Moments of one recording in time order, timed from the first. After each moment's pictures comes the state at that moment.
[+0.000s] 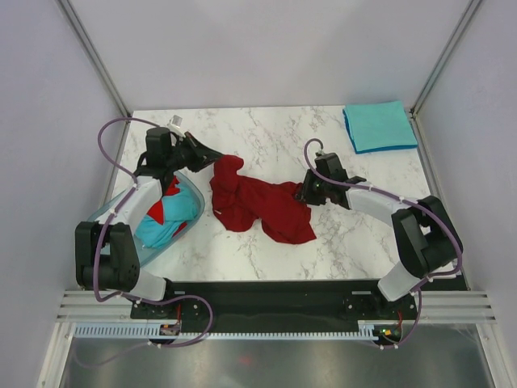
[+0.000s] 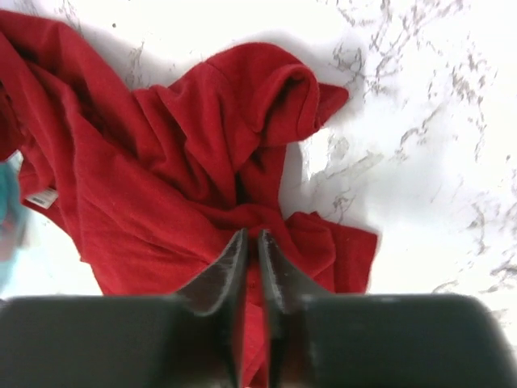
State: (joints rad) left arm -0.08 1.46 1.00 0.01 0.56 -0.83; right arm 0.44 1.62 0.92 -0.15 -0.14 0.68
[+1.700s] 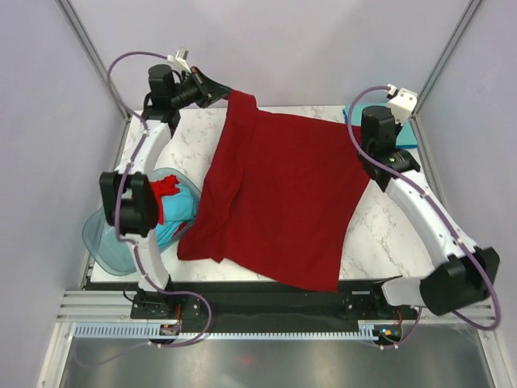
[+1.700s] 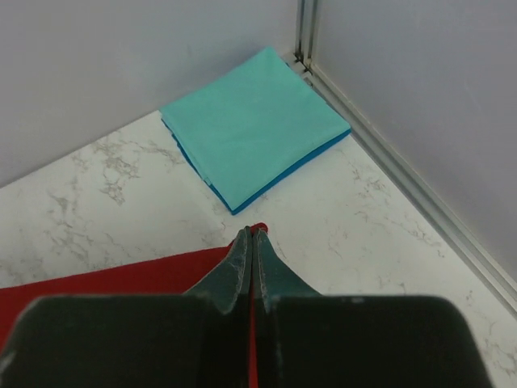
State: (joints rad) left arm -0.09 1.88 1.74 0.06 0.73 -0.85; right arm 0.33 1.28 1.28 -0.33 0.82 0.35
